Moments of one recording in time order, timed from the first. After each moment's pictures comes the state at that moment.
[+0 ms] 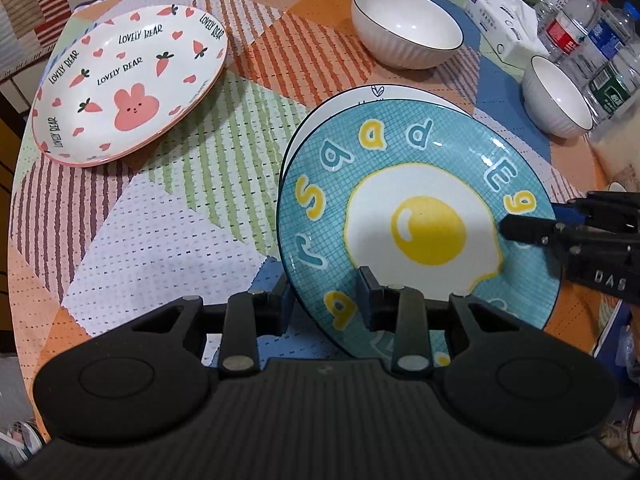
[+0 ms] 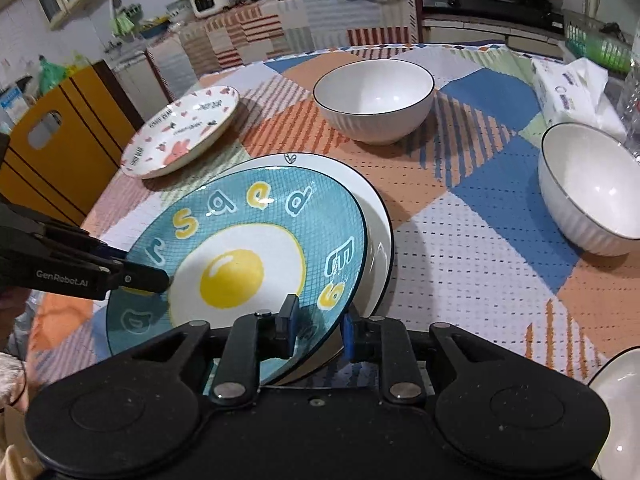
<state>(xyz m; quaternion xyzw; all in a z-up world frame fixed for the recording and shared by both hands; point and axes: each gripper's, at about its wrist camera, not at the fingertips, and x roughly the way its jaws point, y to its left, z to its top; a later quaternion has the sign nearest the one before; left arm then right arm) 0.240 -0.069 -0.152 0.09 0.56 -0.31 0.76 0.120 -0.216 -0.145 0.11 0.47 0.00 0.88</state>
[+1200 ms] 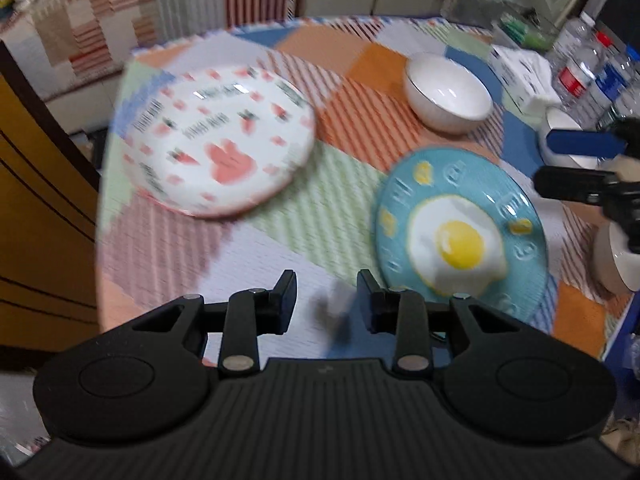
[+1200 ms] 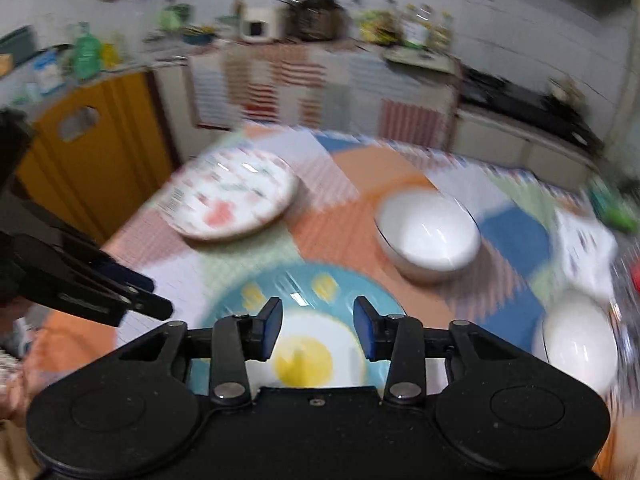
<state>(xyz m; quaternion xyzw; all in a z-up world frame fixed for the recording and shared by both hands) 0.269 -0.005 -0.090 0.10 0.51 -0.29 0.81 0.163 -0.164 -0.050 -0.01 0.40 0.07 0.92</state>
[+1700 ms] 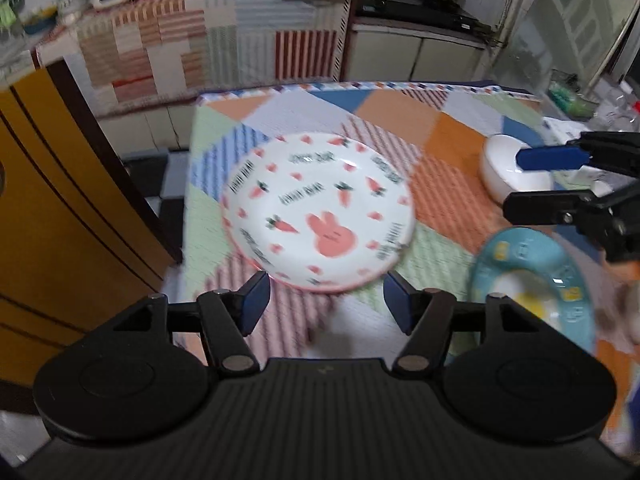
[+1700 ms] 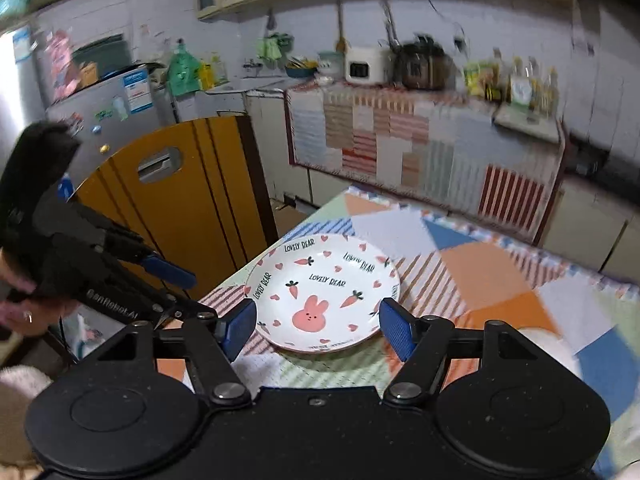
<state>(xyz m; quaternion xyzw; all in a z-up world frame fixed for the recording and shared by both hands) 0.330 0.051 -0.077 0.08 0.45 -0.25 0.85 0.265 -0.133 -0.048 0.02 0.36 0.18 0.91</state>
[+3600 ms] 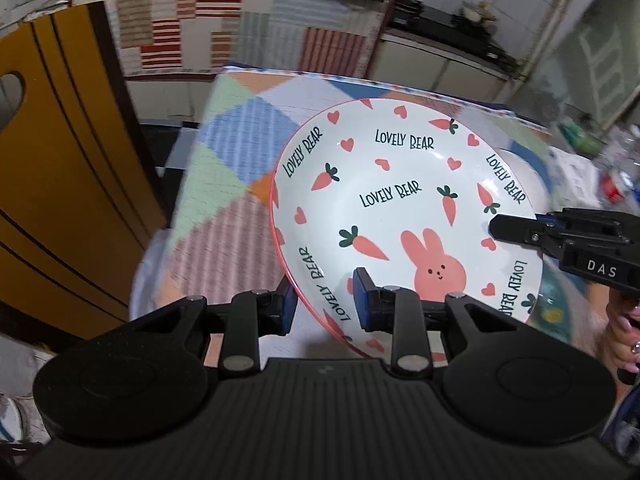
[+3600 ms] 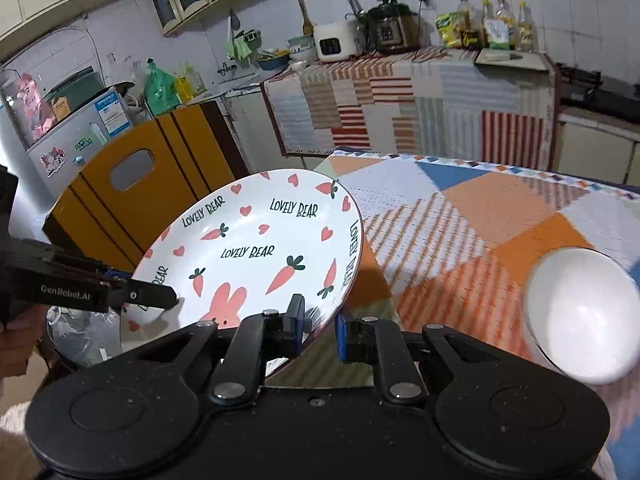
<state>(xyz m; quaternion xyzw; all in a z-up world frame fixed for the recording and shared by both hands) 0.290 0.060 -0.083 -0.01 0.47 -0.22 0.85 0.243 -0.158 -0.099 0.08 0.36 0.17 0.91</state>
